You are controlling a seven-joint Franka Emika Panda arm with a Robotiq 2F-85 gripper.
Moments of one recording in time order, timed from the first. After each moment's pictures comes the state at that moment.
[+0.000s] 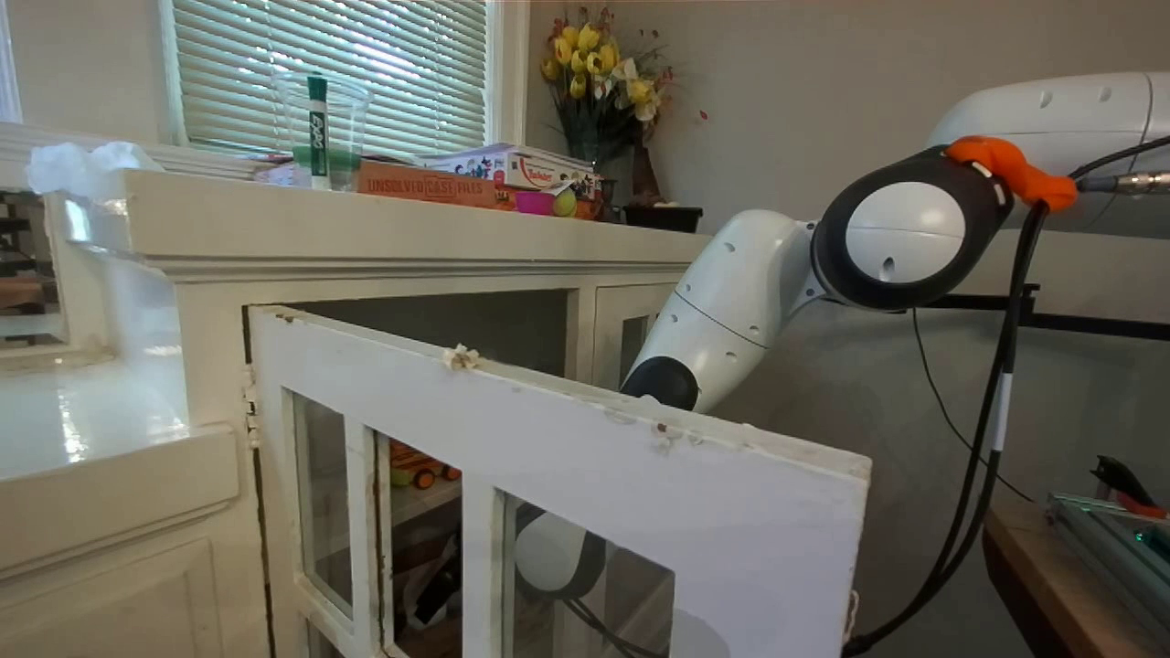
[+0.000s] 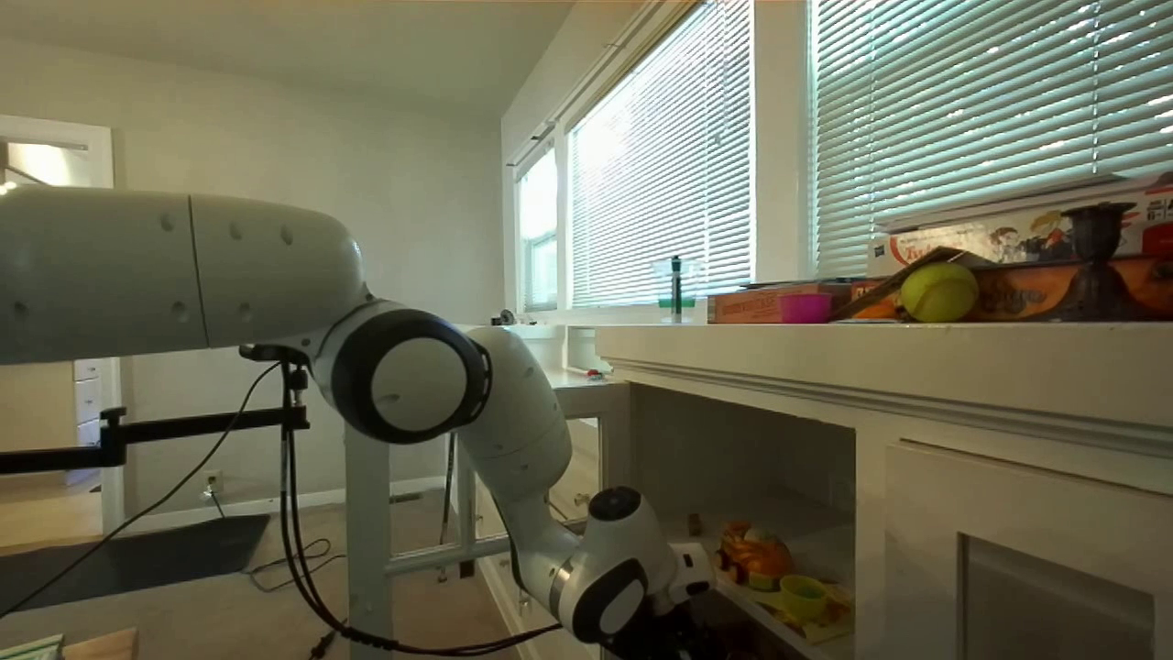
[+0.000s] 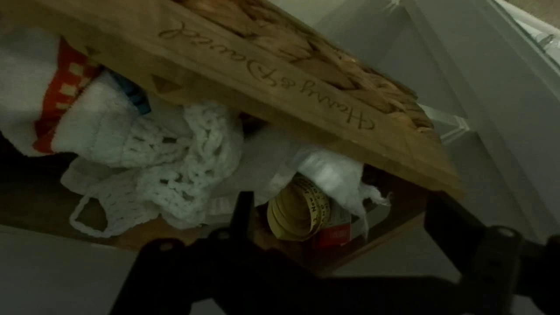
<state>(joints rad) -0.03 1.48 0.08 -1.17 -0.04 3.21 -0.13</state>
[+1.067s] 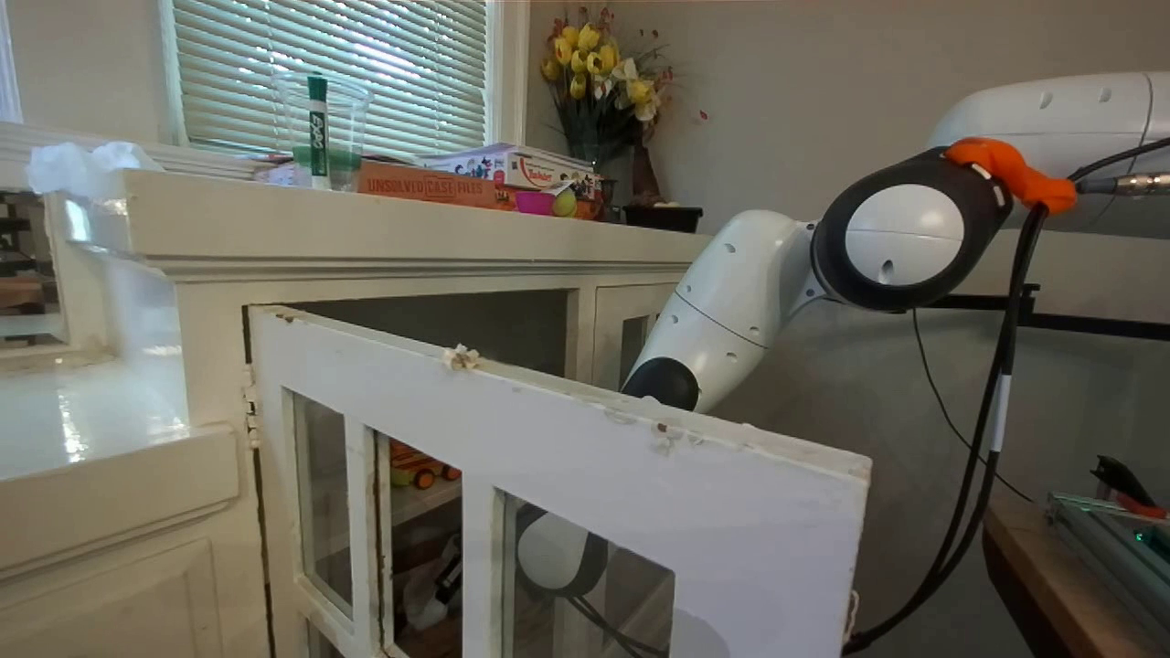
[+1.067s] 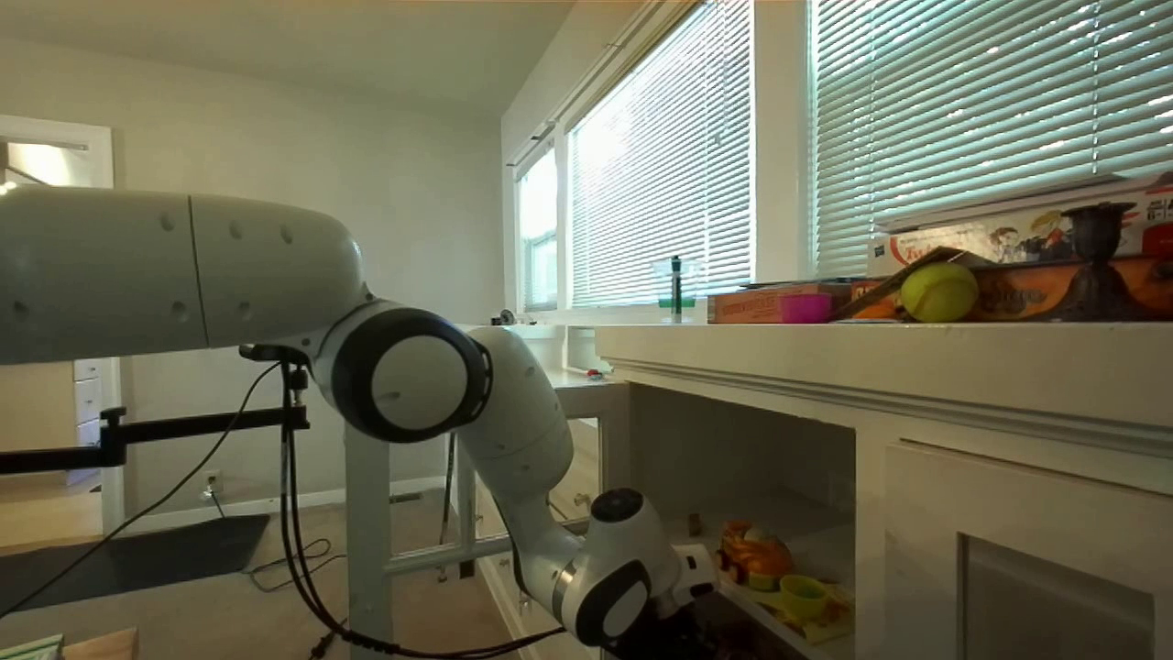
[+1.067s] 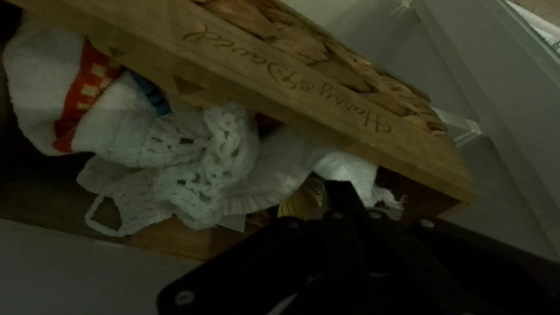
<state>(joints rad) -0.03 1.48 0.07 -1.17 -0.04 3.21 -0.13</state>
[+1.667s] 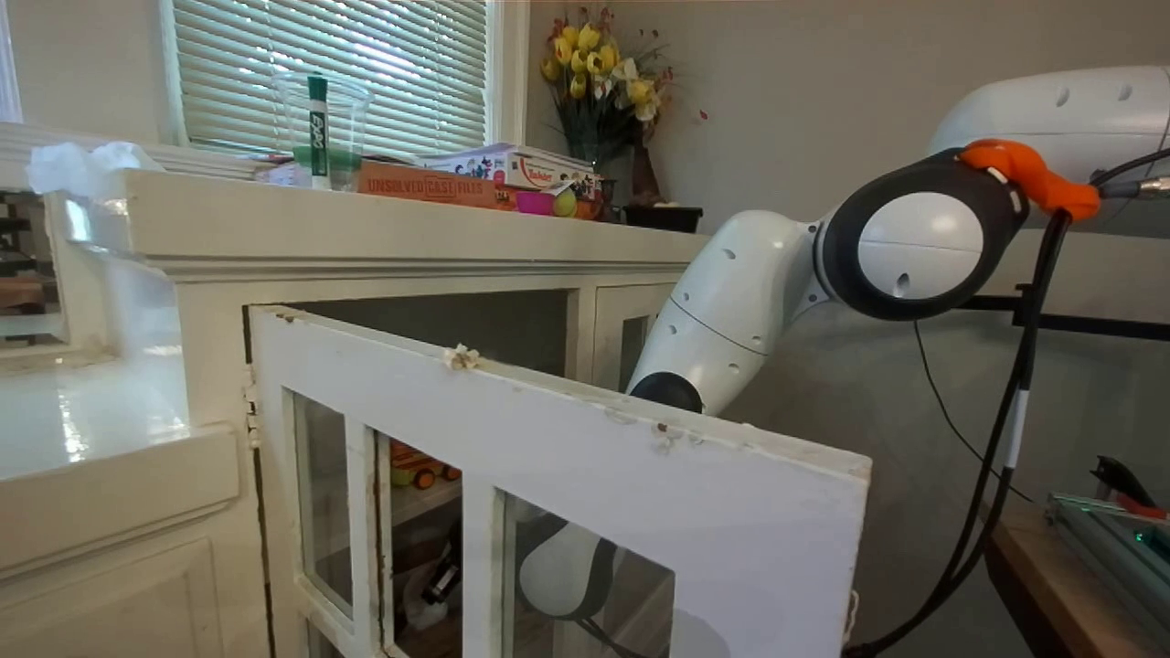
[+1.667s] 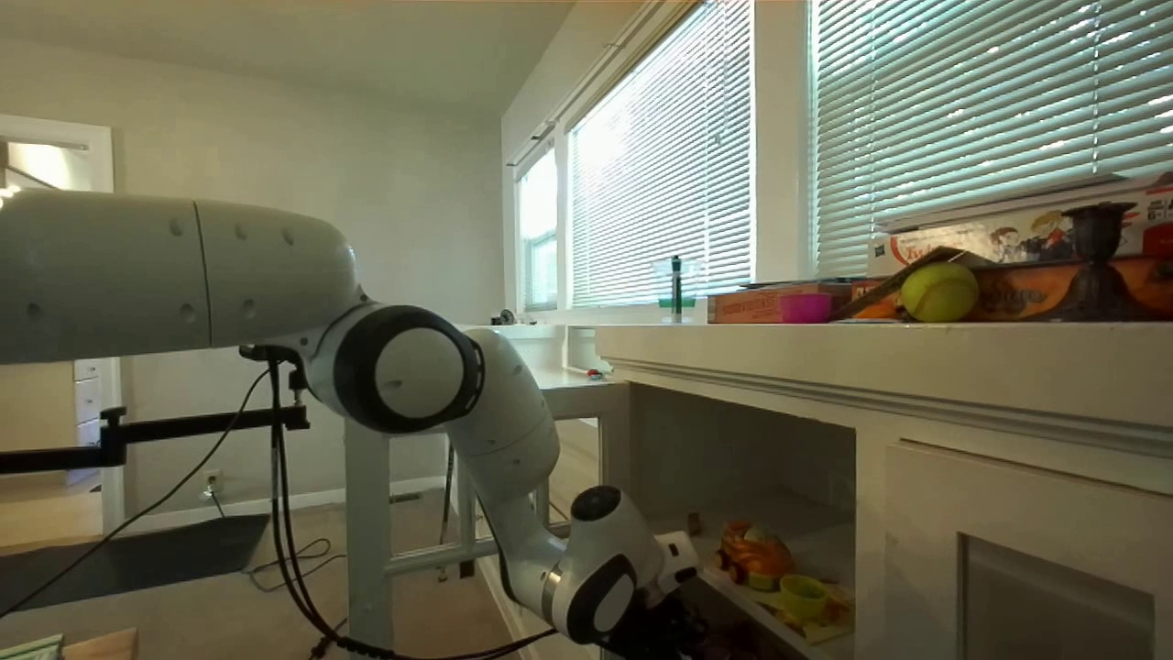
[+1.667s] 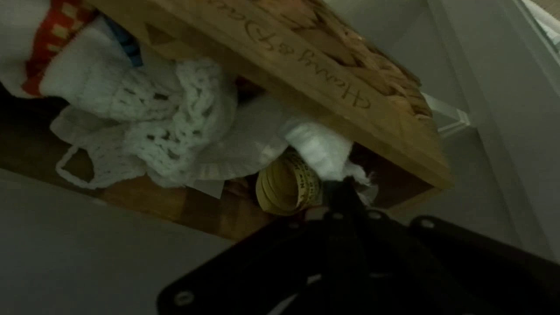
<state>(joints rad) 0.04 1.49 0.00 -1.18 -0.05 3.30 -0.13</state>
